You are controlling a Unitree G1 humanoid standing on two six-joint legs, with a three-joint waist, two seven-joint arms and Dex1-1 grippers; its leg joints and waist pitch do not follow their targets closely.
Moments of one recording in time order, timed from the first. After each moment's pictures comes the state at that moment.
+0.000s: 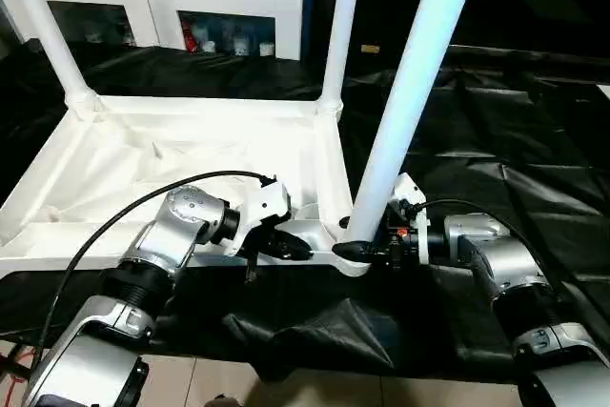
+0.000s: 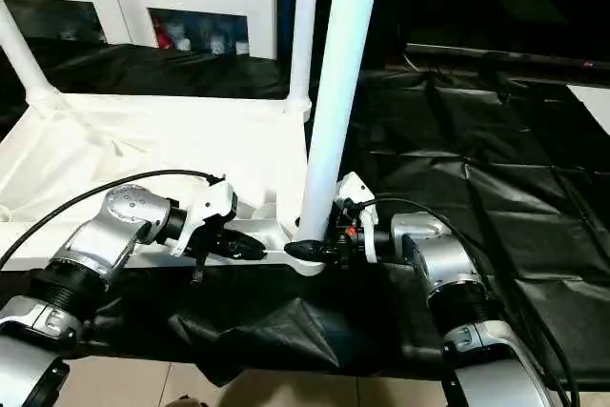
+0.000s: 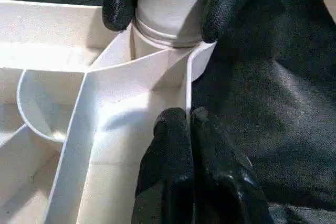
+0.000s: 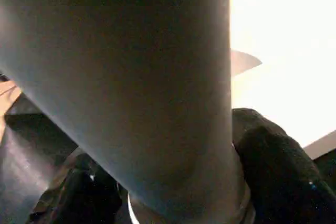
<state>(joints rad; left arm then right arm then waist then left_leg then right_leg) -0.63 0.33 -0.29 0.63 0.04 0.09 -1.30 -0.54 -0.29 0.13 0.66 0.16 0.20 1.23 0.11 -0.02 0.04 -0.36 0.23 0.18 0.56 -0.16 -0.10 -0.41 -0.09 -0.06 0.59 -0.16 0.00</state>
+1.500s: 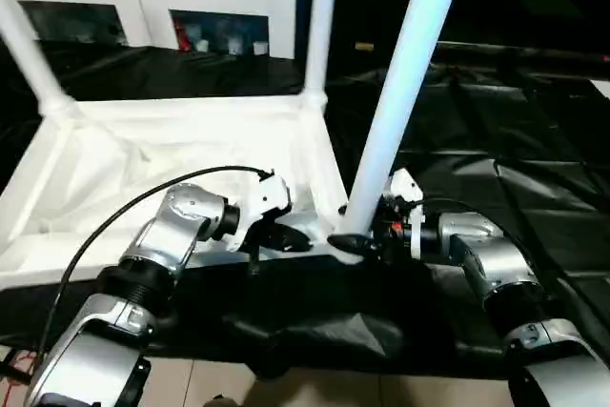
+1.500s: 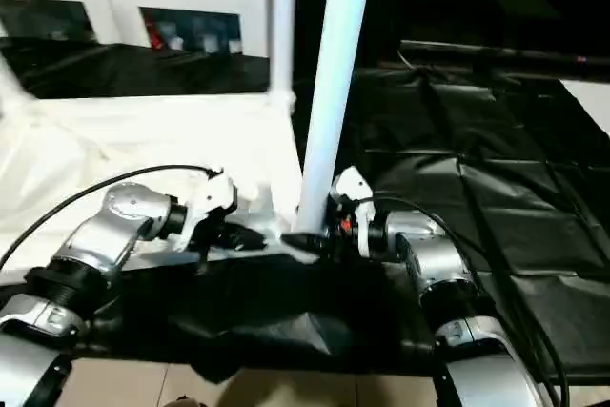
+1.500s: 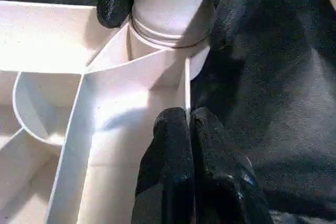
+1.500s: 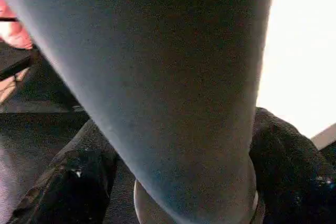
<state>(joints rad) -0.64 0.35 -0.29 0.62 0.03 0.12 -1.33 -0.56 -0.28 0.13 0.71 0.16 0.14 1.26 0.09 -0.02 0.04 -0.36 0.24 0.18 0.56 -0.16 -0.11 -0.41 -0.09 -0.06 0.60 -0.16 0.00</state>
